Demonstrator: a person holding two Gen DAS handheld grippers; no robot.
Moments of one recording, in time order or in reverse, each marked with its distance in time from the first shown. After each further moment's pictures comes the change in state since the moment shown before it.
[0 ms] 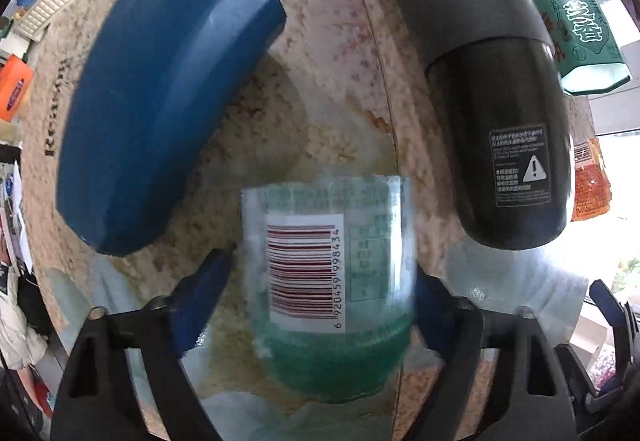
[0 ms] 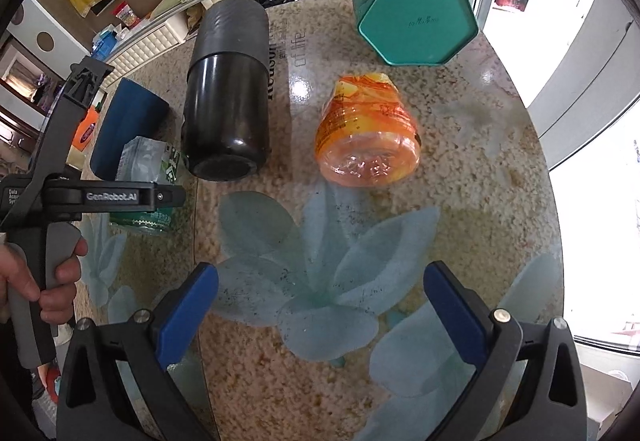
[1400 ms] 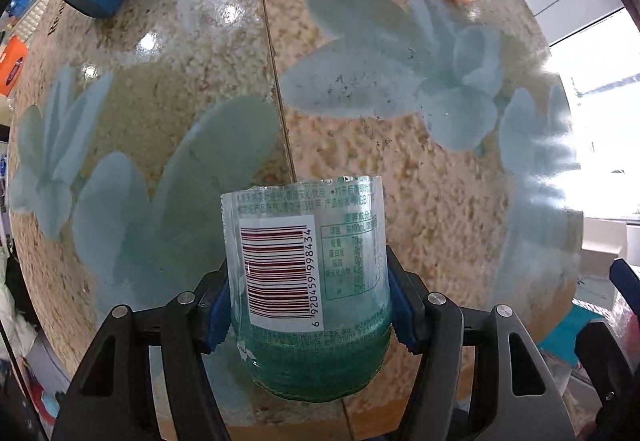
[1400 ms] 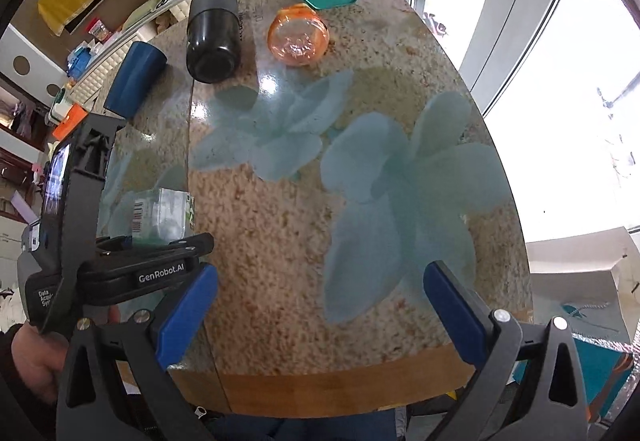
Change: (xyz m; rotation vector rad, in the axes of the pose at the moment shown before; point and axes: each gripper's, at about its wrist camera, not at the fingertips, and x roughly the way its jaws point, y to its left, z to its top) left arm 0.014 -0.088 -0.163 0.069 0.002 -0.022; right arm -0.079 -0.017 -0.131 0.131 0.020 -0.084
